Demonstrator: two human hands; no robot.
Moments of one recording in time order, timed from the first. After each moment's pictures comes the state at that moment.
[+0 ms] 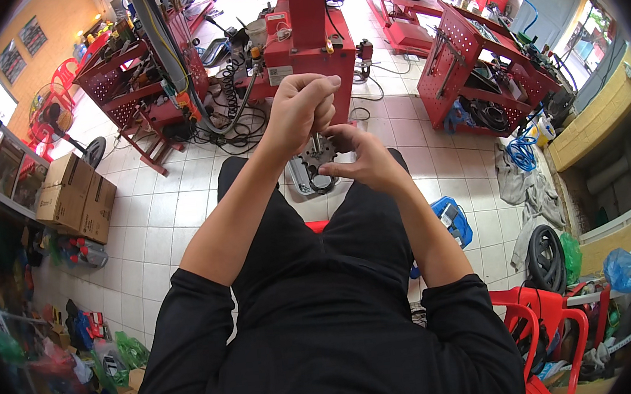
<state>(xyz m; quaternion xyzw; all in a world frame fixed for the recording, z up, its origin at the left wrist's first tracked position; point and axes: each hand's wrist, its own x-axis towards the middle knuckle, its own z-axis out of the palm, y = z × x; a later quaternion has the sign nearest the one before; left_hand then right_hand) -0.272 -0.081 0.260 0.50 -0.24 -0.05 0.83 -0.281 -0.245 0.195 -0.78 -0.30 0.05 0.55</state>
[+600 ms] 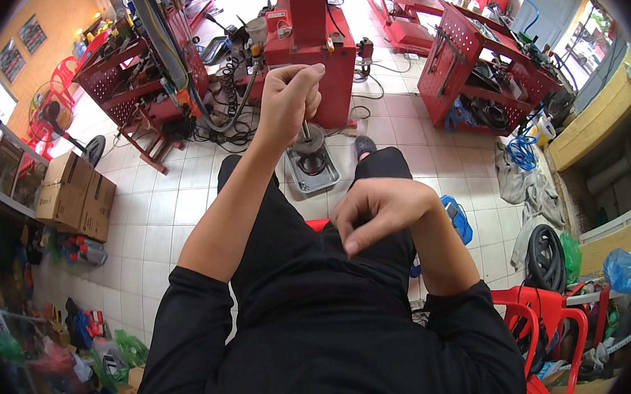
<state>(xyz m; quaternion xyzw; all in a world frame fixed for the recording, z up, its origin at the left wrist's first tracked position) -0.263 -0.076 0.256 0.52 -0.22 0.06 0.83 -0.325 -0.257 0.248 -0.58 -0.51 0.44 0.46</state>
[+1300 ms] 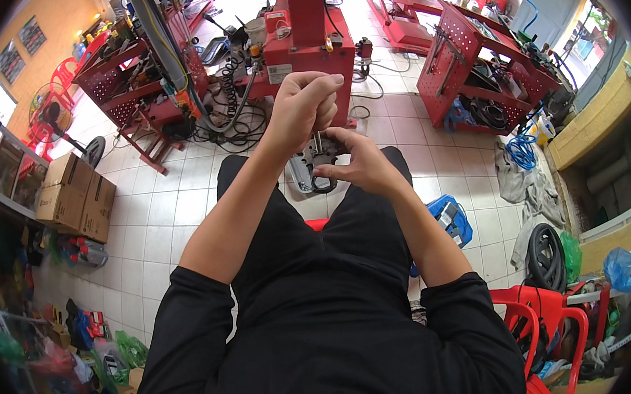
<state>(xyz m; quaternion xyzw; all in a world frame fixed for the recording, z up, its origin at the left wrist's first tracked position) -0.271 -0.084 0.259 0.51 -0.24 -0.05 0.82 -0.286 -0.239 0.197 -0.80 -0.30 0.06 0.52</state>
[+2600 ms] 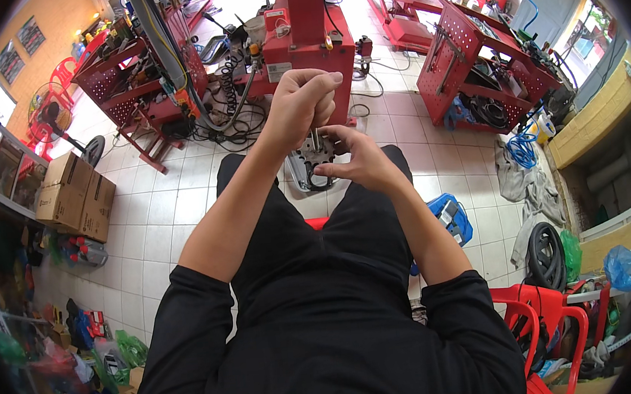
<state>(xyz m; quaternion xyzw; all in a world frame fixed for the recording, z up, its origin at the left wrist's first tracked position) -0.268 -0.083 0.259 0.53 -0.23 -0.05 0.82 -0.277 -0.240 0.180 -0.78 -0.29 0.08 0.55</state>
